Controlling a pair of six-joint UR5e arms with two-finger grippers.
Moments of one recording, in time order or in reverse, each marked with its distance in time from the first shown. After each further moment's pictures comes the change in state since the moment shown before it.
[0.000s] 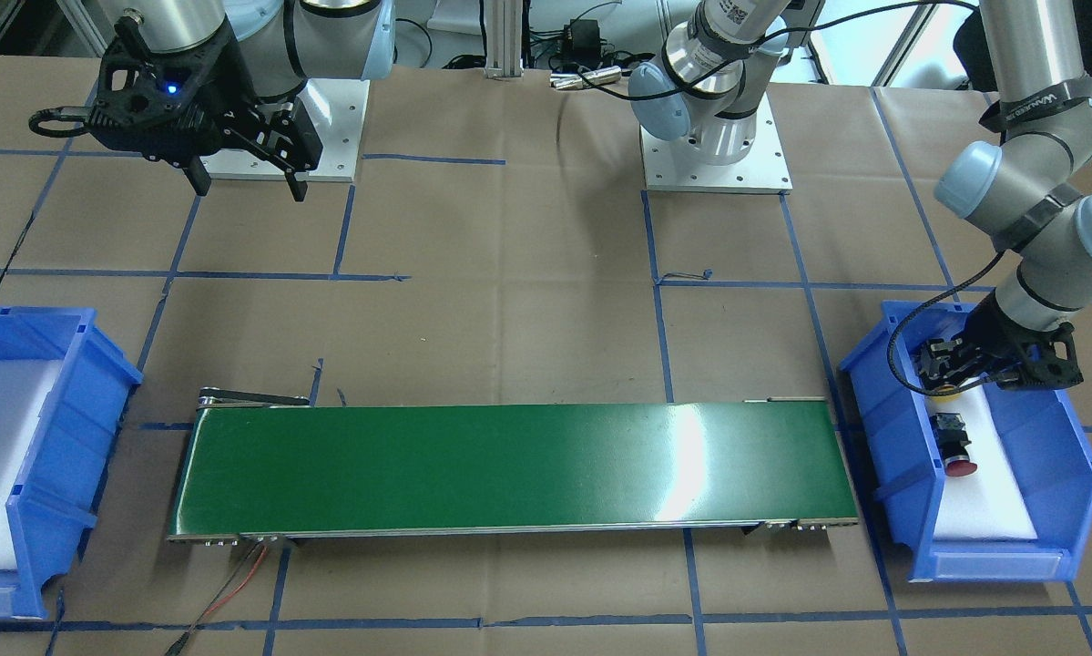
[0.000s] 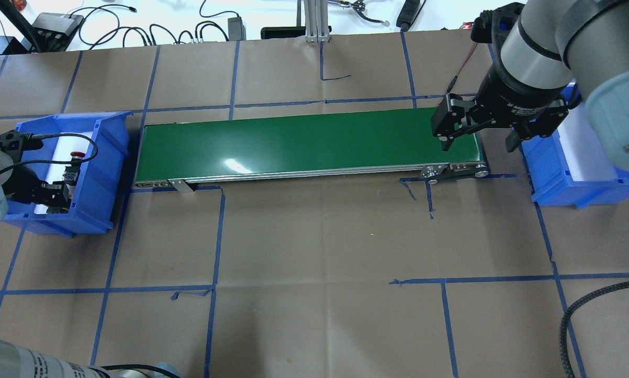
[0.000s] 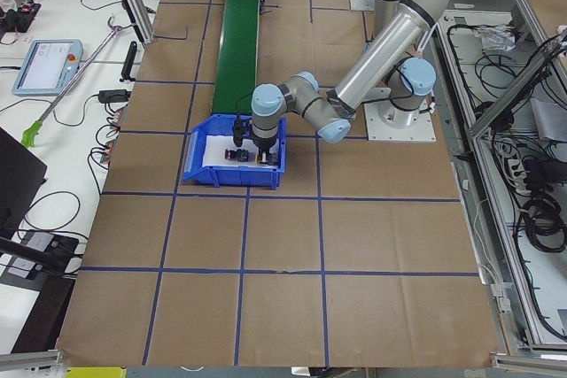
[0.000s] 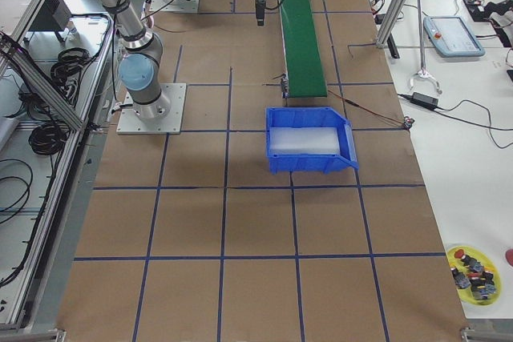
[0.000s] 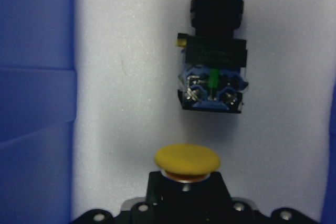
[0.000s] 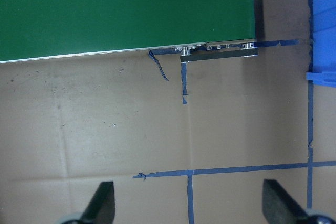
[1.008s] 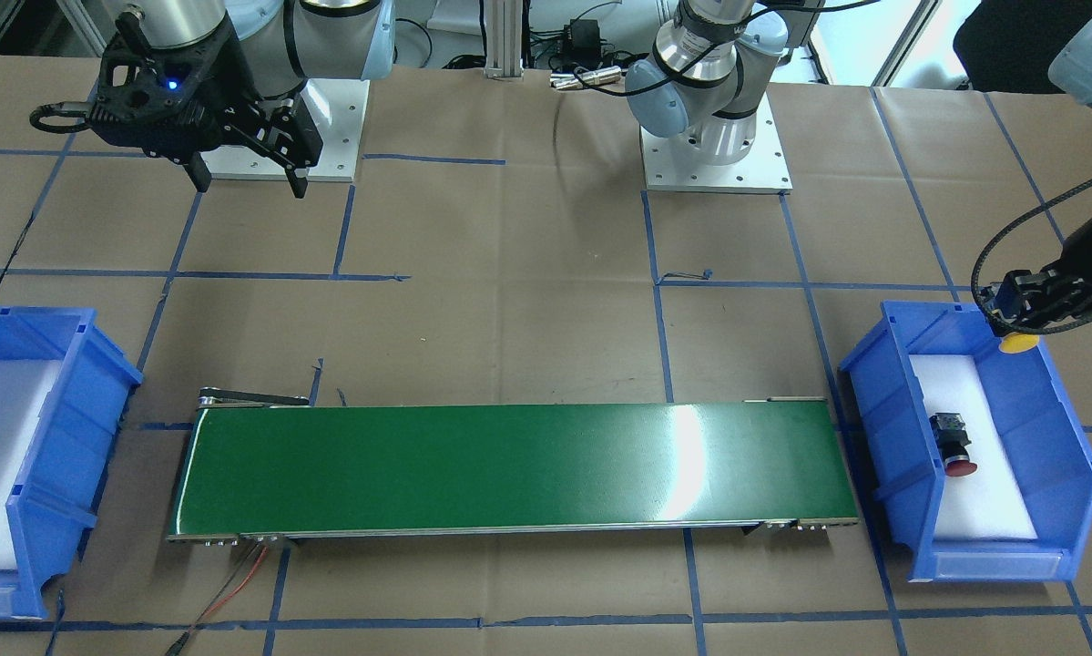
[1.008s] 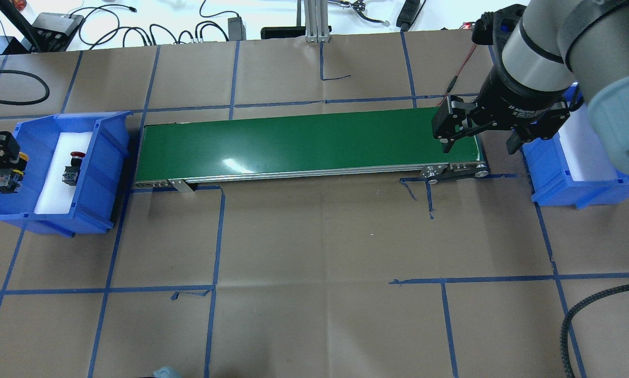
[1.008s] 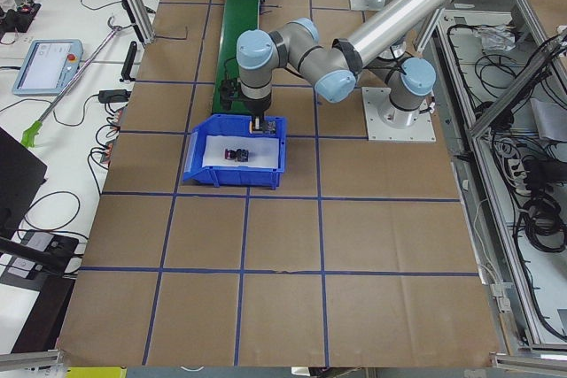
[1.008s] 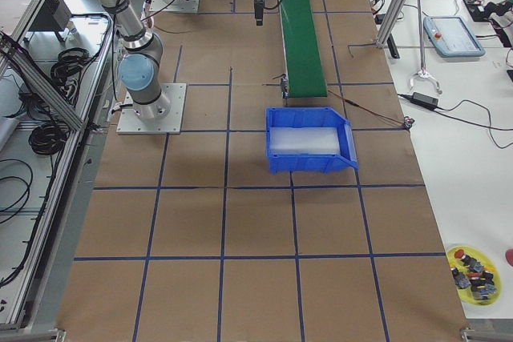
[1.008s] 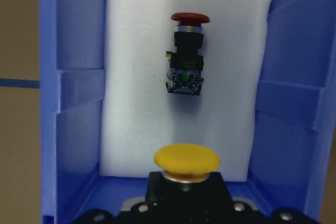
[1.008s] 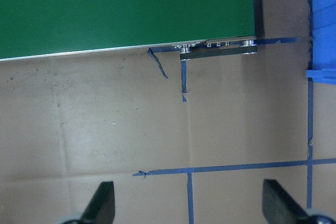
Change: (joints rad) left arm -0.056 0.152 0.303 -0.515 -0.004 -0.039; right arm 0.000 -0.008 0.005 0.003 -0.001 0.001
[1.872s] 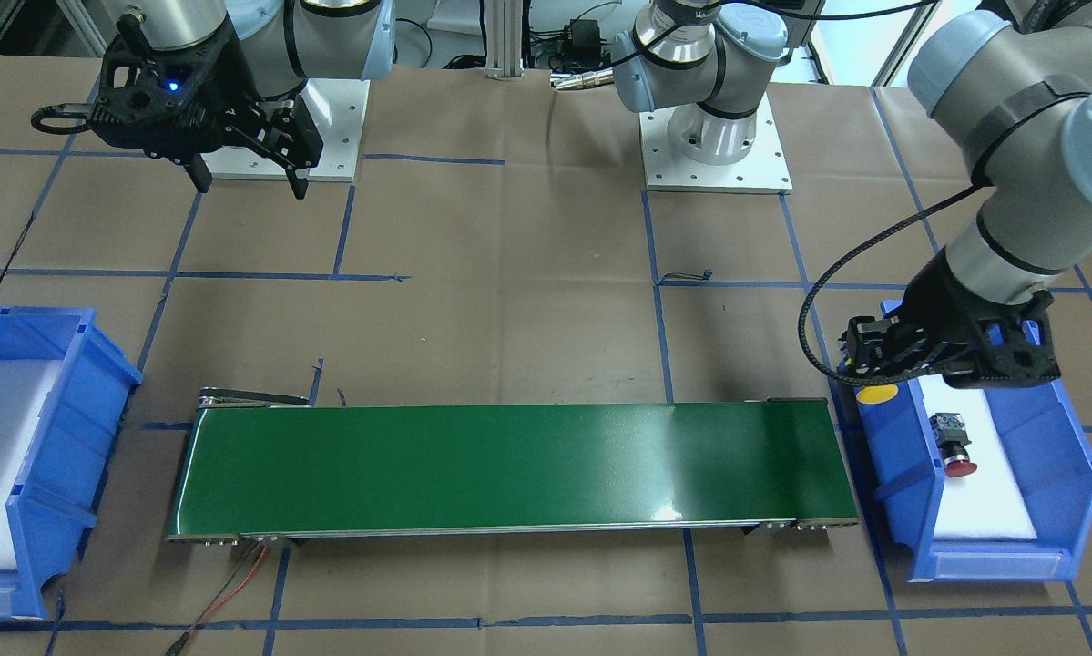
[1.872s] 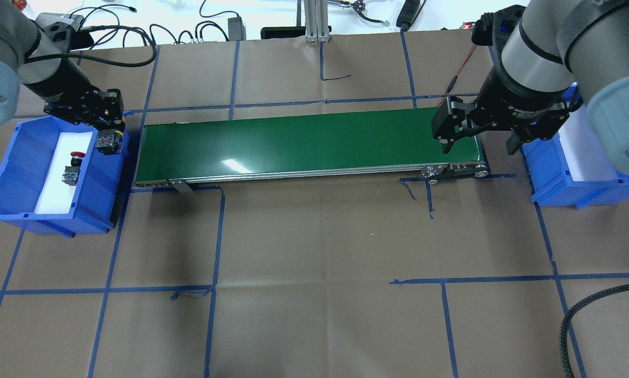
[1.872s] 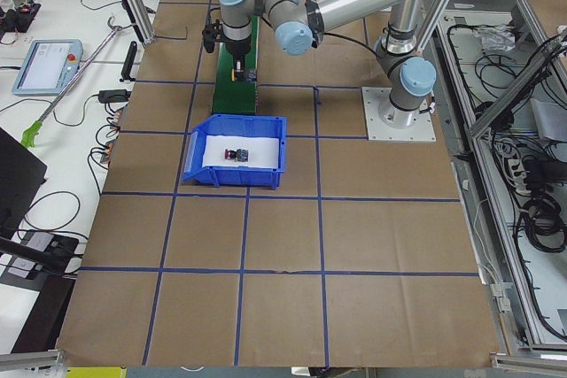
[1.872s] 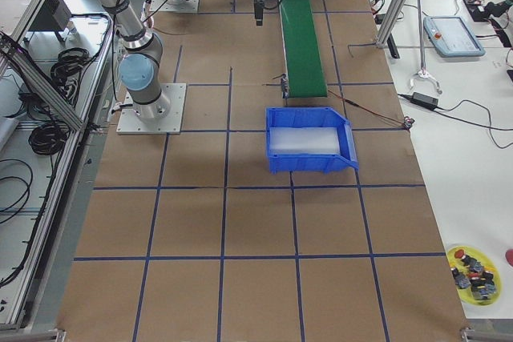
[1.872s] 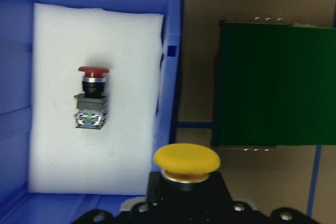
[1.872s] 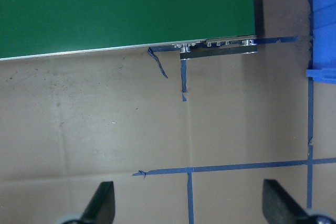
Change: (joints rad) left arm -0.366 -0.041 0.028 0.062 -0.025 -0.392; right arm 0.000 0.003 0.001 0.000 0.000 0.000
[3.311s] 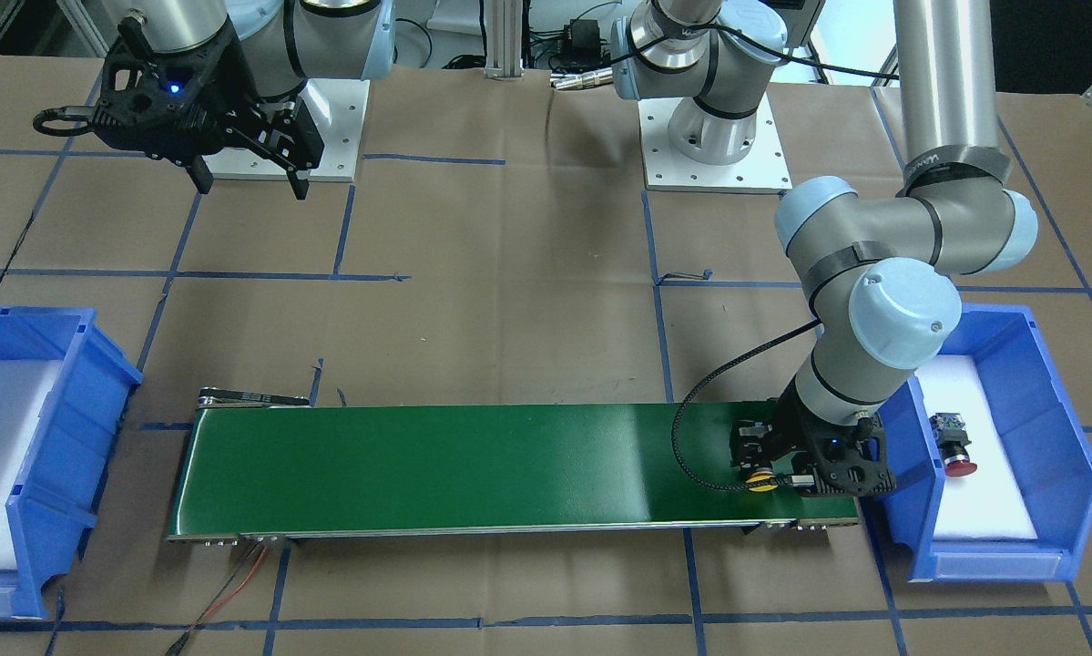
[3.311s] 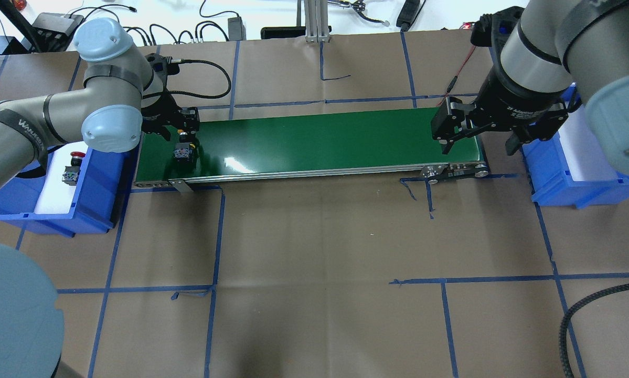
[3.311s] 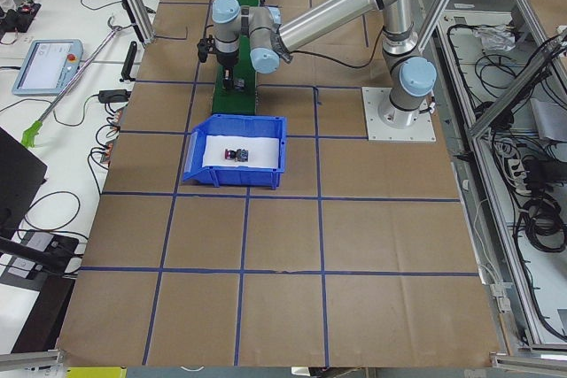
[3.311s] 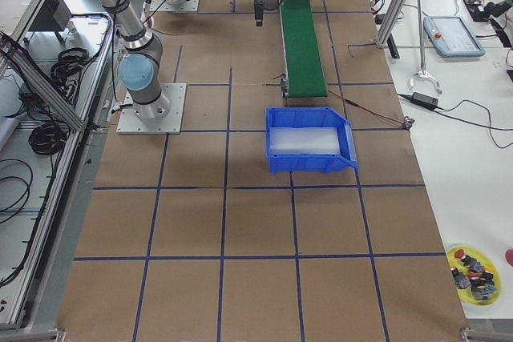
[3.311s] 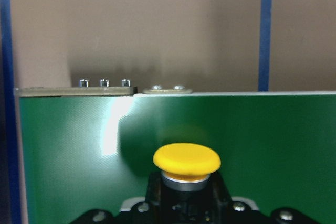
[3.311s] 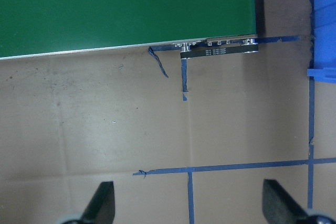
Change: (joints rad) left arm -0.136 -0.213 -0.058 0.334 0.058 -0.112; right arm 0.000 0.000 0.001 0.000 0.002 0.000
